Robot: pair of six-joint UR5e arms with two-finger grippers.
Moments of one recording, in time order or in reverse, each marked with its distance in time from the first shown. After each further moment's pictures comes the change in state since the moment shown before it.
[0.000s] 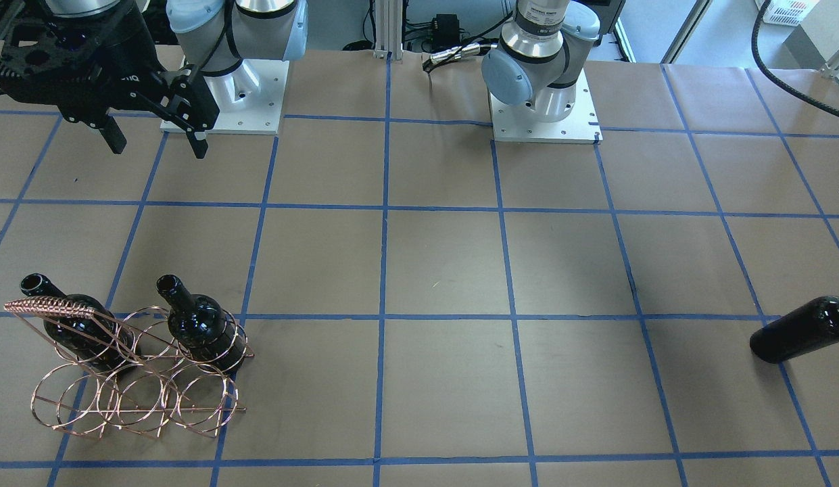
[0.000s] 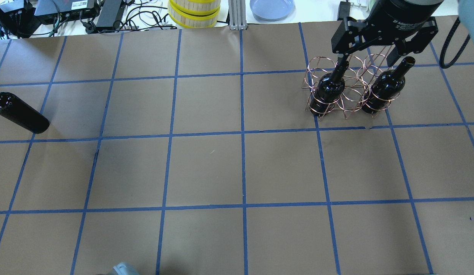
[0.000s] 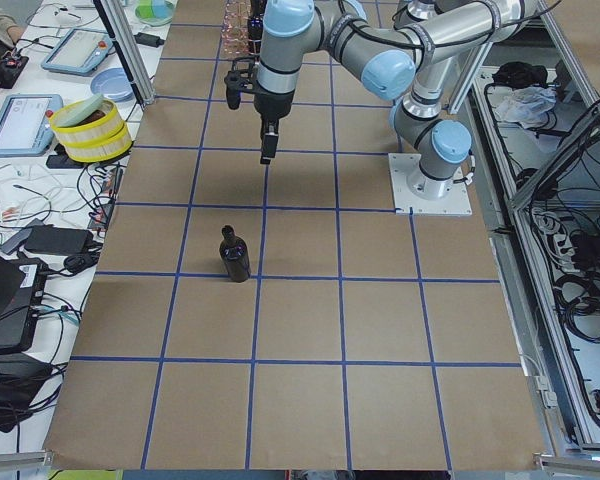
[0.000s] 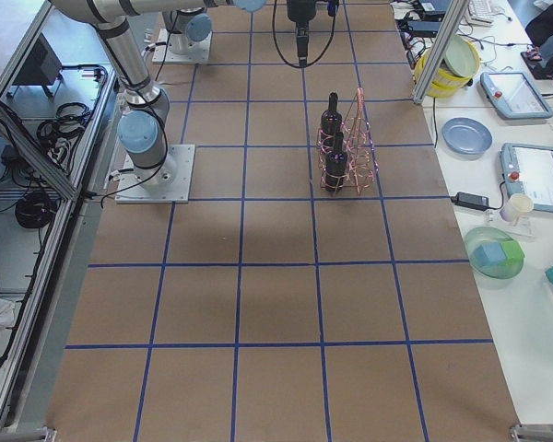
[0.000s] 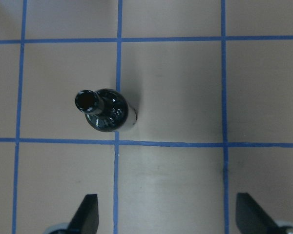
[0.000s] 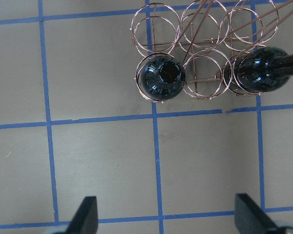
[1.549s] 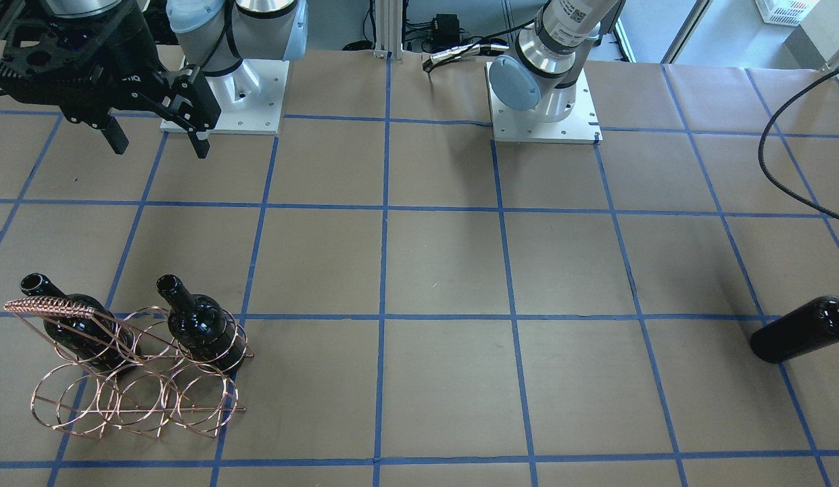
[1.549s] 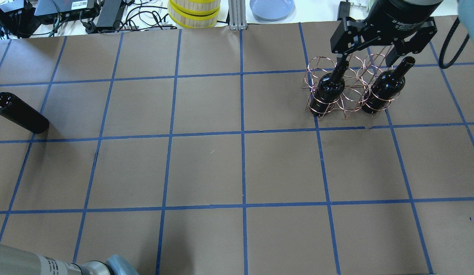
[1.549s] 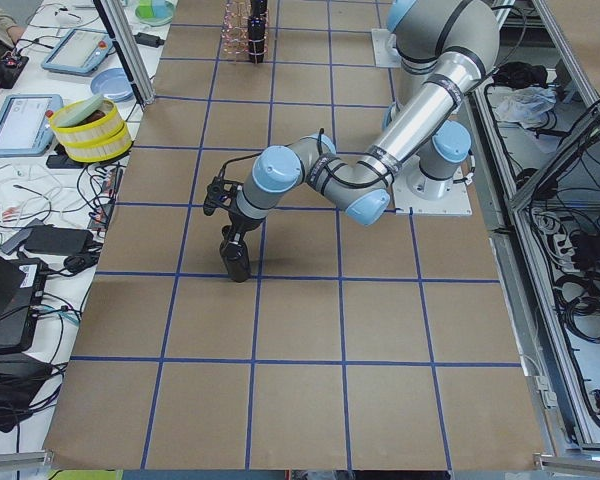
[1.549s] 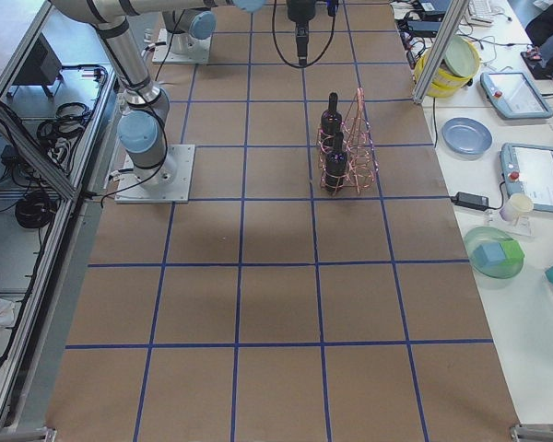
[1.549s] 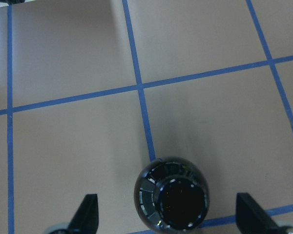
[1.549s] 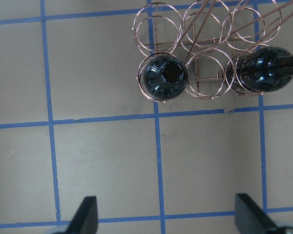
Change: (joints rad) left arm 0.098 -0.260 -0.070 0.355 -0.239 0.199; right arm 0.001 0.000 0.000 0.000 0.007 0.000
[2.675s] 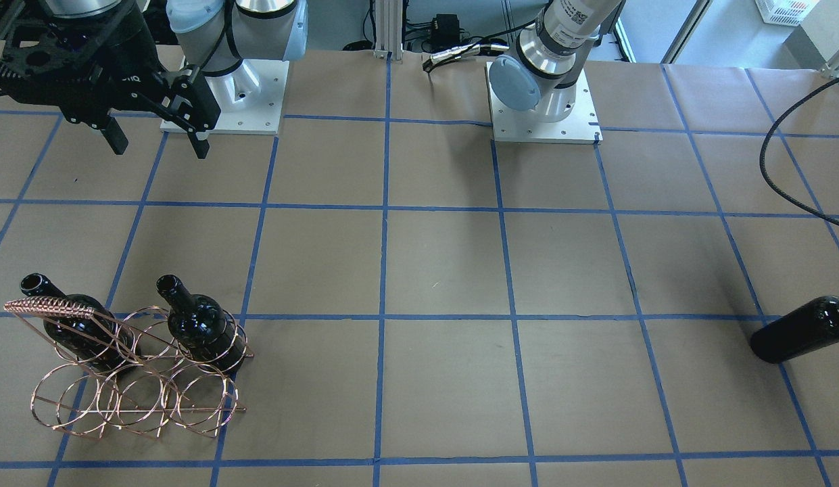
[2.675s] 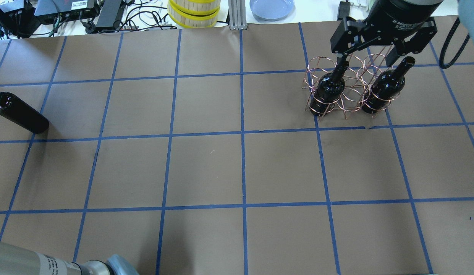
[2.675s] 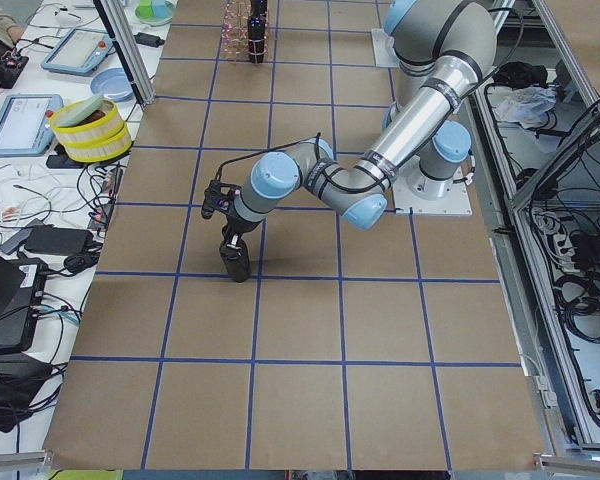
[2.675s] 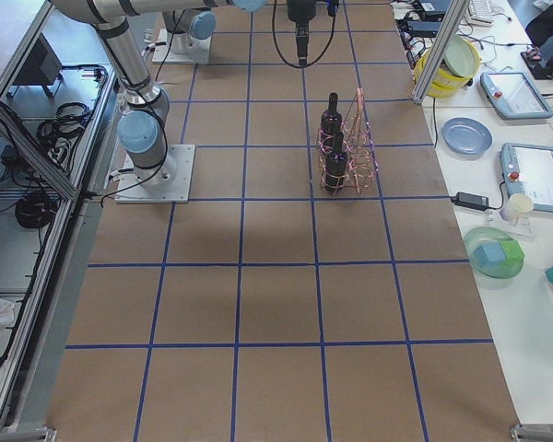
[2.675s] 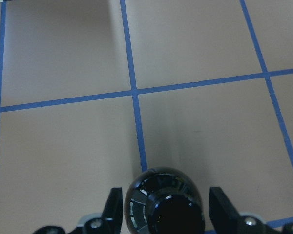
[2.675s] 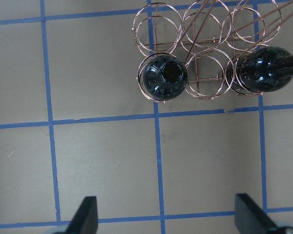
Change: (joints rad) left arm -0.001 -0.014 0.002 0.003 -0.032 -0.049; right arm -0.001 0.000 0.000 0.000 0.000 0.000
